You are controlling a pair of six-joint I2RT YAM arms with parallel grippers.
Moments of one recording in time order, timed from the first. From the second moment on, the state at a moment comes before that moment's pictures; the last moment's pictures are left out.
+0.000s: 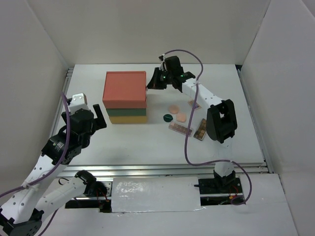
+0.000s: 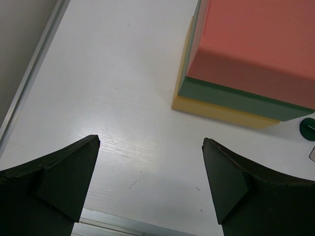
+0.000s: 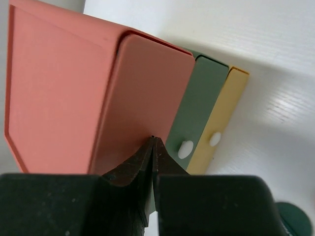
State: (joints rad) left arm -0.53 0.74 0.99 -0.80 -0.68 -0.47; right arm 0.46 2.06 1.84 -0.36 -0.41 0.56
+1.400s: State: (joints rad) left arm -0.53 0.77 0.98 -0.80 -0.67 -0.47; right arm 0.38 2.13 1.30 0.52 -0.78 0.99
